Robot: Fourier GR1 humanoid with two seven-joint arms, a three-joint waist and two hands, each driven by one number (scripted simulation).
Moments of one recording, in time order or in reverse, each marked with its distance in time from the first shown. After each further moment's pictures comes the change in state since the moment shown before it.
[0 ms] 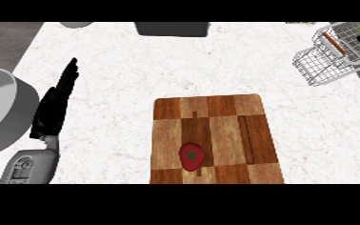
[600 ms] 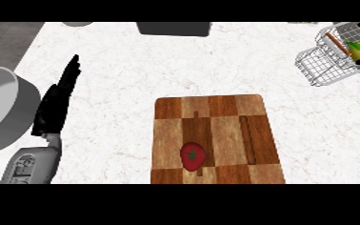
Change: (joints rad) left arm -0.017 -0.009 -0.005 -0.013 -0.012 -0.001 0.013; right arm -0.073 -0.007 -0.067 0.299 -0.028 0.128 -0.055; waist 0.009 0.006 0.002
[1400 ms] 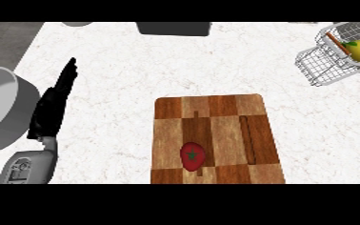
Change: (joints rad) left arm 0.024 0.007 0.015 -0.005 0.005 -0.018 -0.019; right arm -0.071 -0.179 -0.211 0.095 -0.185 0.131 0.025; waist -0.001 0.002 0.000
